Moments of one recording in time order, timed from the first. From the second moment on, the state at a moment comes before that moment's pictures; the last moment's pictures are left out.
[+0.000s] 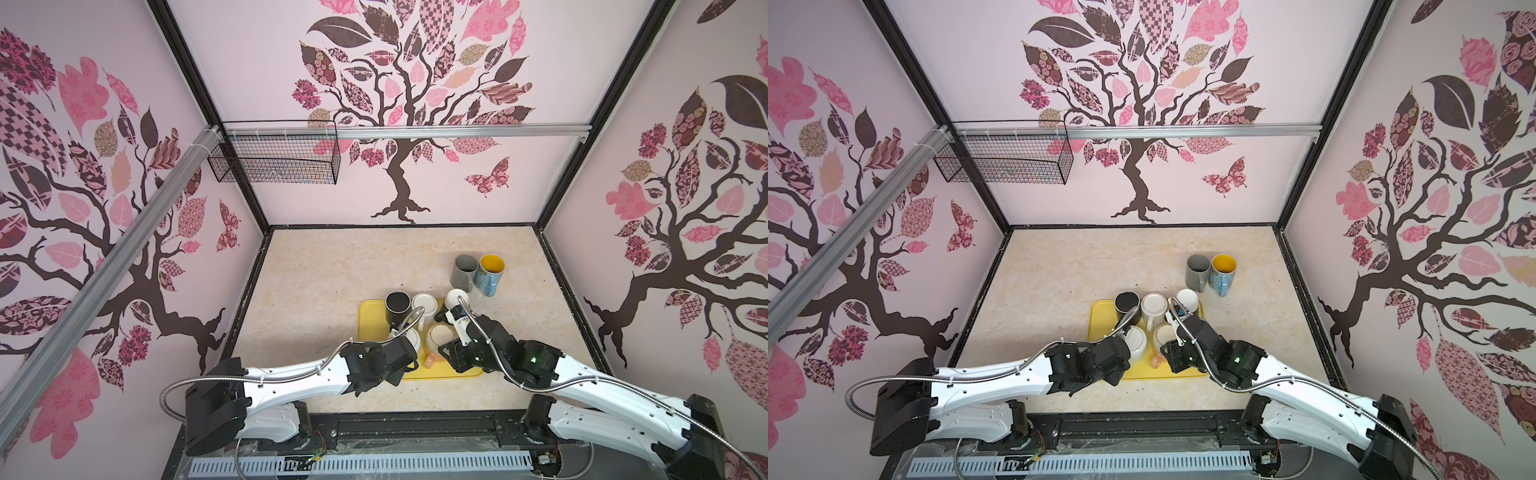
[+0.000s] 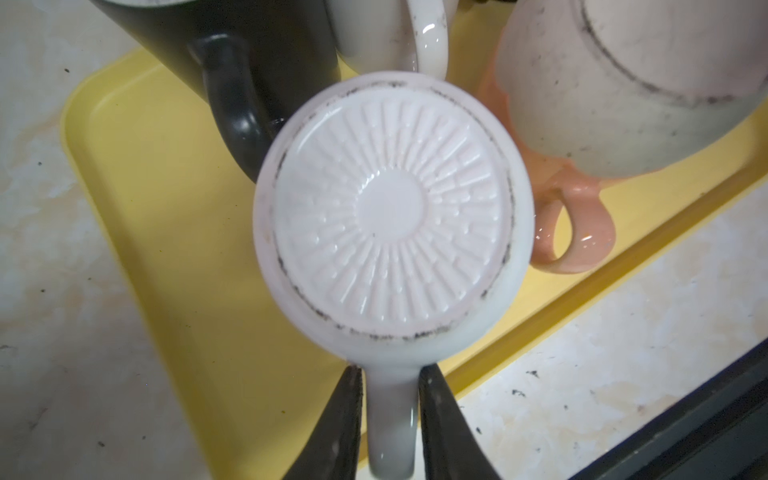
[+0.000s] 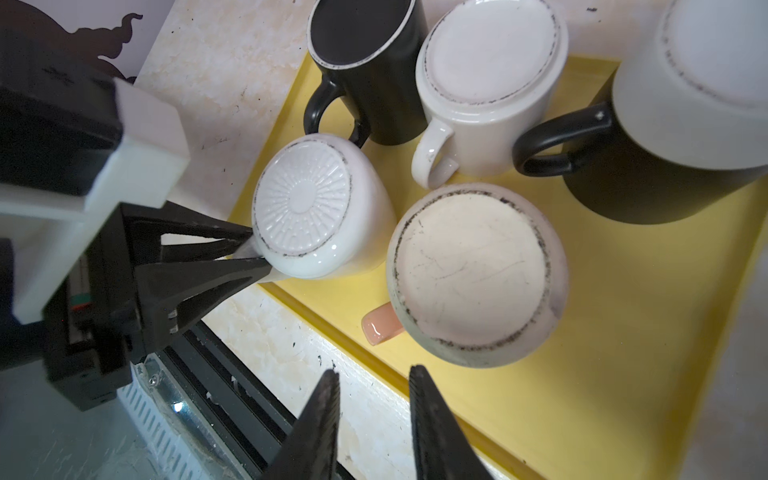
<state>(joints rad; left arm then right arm) -1.17 1.29 0.74 -0.53 -0.35 -0.53 0.94 0.91 0.63 -0.48 0.01 0.56</state>
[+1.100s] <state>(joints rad) -1.11 1.37 0.75 -0.48 -0.29 -0.50 0.94 0.92 0.63 -0.44 0.01 0.56</state>
